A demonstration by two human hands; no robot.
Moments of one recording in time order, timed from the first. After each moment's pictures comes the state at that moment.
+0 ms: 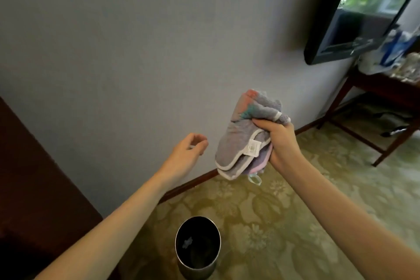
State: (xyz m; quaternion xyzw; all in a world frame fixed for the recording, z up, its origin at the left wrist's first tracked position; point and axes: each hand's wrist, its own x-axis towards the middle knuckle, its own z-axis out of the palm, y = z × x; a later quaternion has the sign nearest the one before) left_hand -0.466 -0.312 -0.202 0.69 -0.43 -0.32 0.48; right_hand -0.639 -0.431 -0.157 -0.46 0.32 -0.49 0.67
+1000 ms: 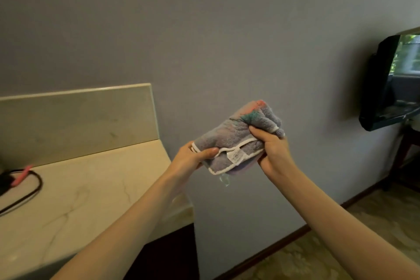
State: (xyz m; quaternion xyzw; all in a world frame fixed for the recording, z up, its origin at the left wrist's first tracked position) left_hand -0.209 -0.076 -0.002 0.58 -0.39 -0.31 0.64; right_hand -0.362 -0.189 0.018 -0.40 0.13 -0.53 0.74
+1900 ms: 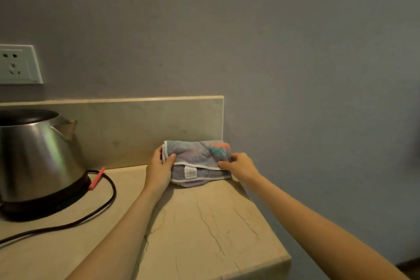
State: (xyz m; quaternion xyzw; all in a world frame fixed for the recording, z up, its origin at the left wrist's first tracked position) left_hand 0.018 0.021 -0.027 0.69 -0.26 -0.01 0.68; right_hand -0.110 -0.156 -0.018 -0.81 0.27 -0.24 0.46
